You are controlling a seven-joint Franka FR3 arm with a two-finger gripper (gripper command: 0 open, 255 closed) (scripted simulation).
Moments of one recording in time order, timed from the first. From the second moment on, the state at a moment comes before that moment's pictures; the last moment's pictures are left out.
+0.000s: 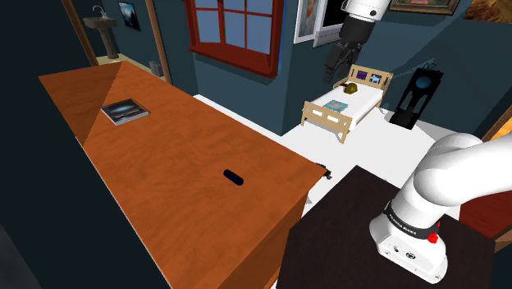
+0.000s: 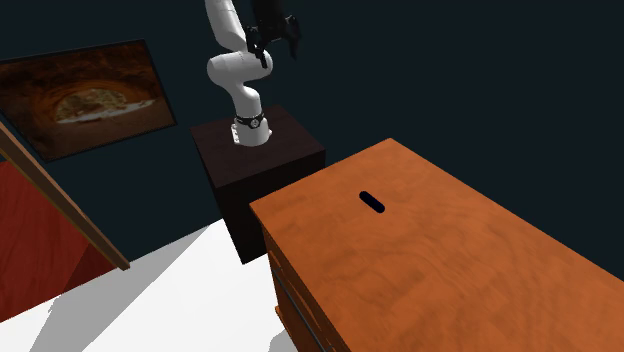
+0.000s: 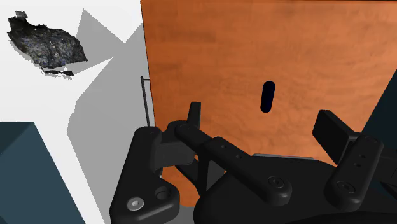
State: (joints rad) arm -0.02 -0.76 -0.01 -2.33 0.10 1.70 -0.08
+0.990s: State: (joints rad) arm 0.02 -0.52 0.15 -2.52 0.14 2.17 0.01
